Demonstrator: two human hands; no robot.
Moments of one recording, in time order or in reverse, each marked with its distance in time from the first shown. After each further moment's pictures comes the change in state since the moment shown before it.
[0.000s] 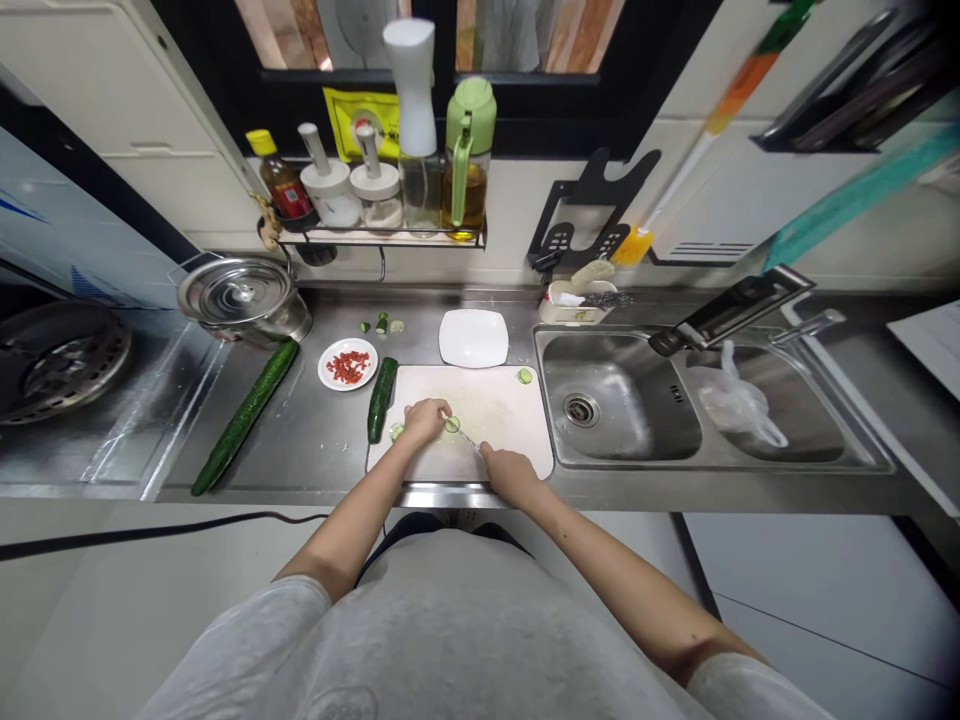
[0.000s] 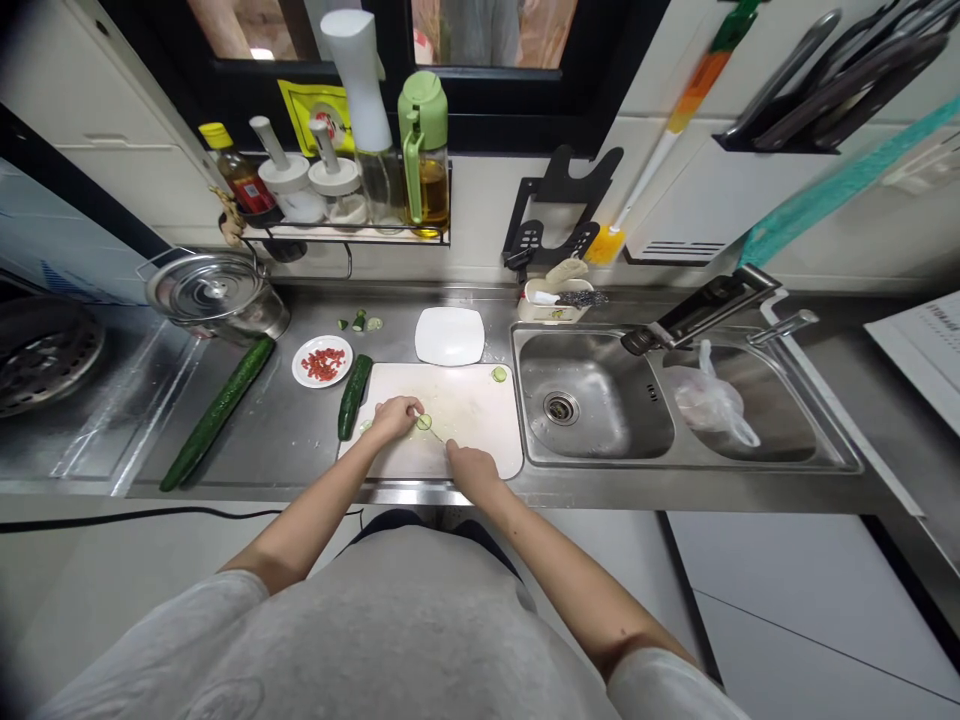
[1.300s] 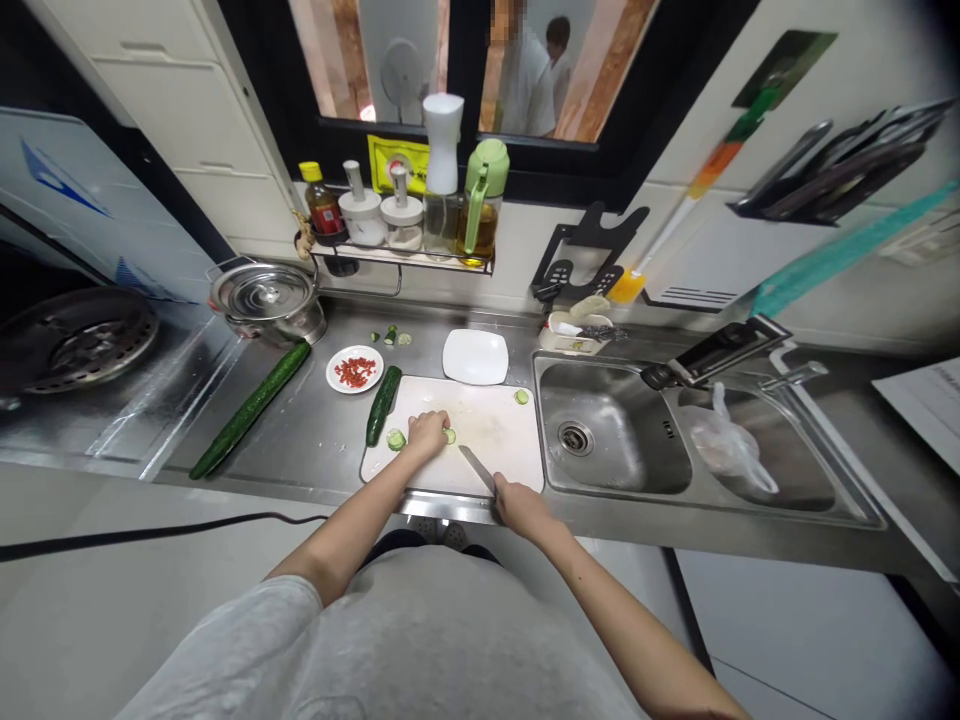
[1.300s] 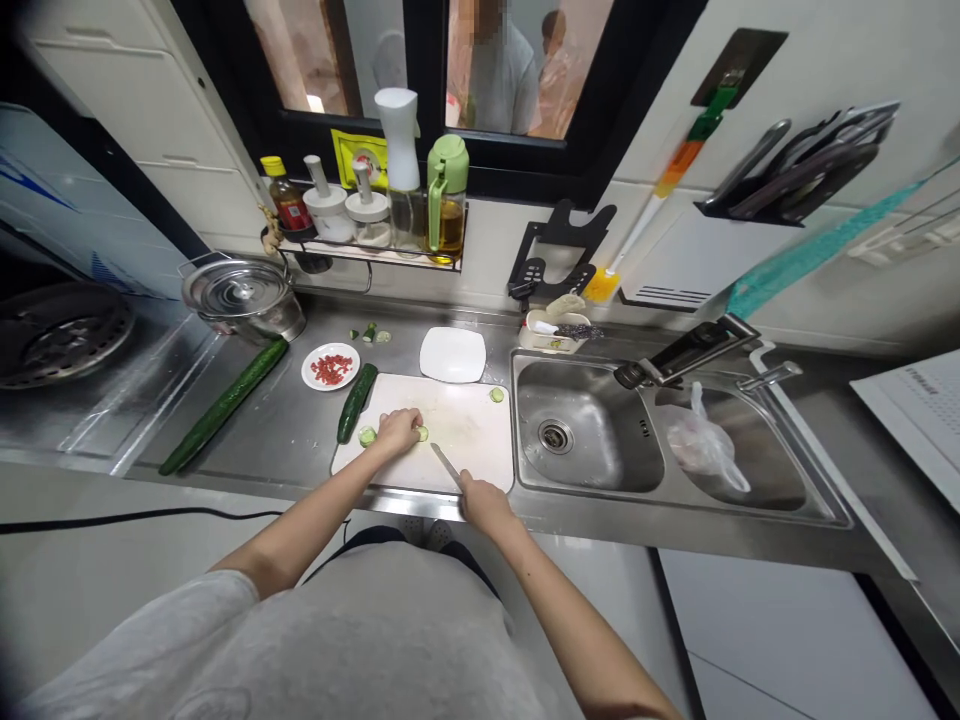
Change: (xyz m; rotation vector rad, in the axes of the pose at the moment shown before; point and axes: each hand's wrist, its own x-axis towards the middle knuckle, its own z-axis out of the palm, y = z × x) left_hand -0.015 0.019 0.009 0.019 0.070 -0.003; right_hand -0.025 0.035 0.030 0.052 -0.009 0.006
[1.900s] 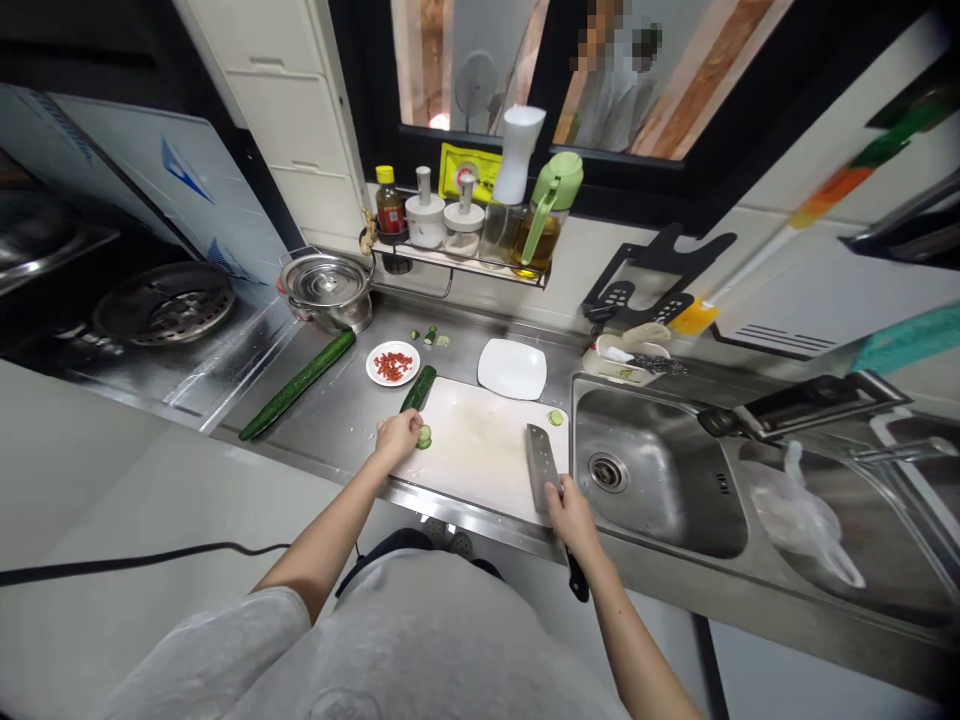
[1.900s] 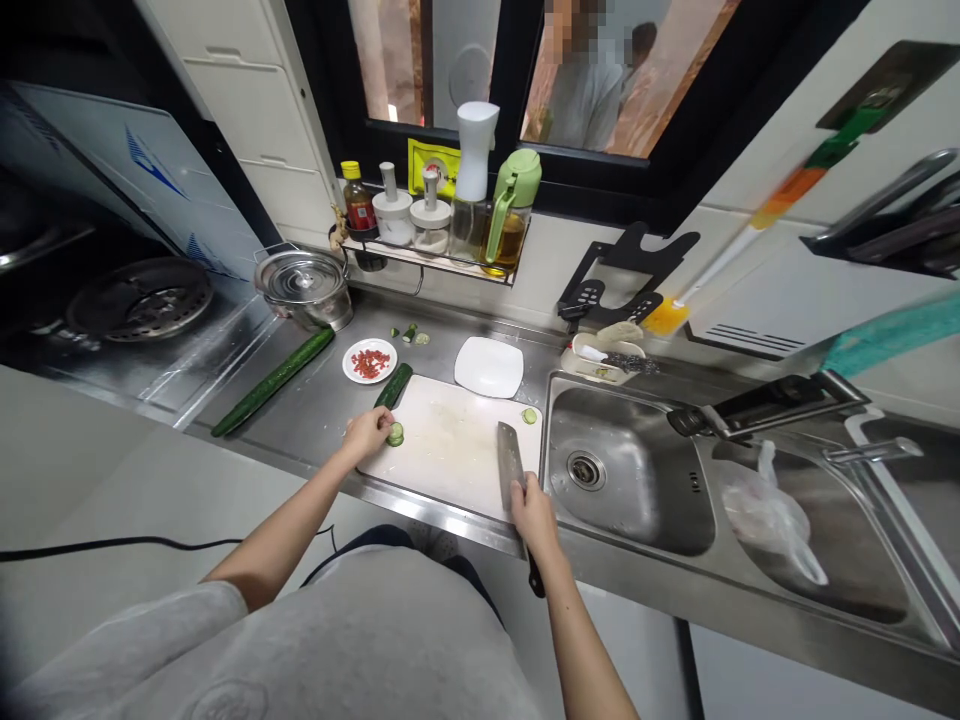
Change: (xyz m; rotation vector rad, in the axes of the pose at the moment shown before) left_hand -0.050 -0.081 -0.041 -0.151 0.229 -0.270; right_hand 0.029 0.060 0.015 0.468 0.418 0.171
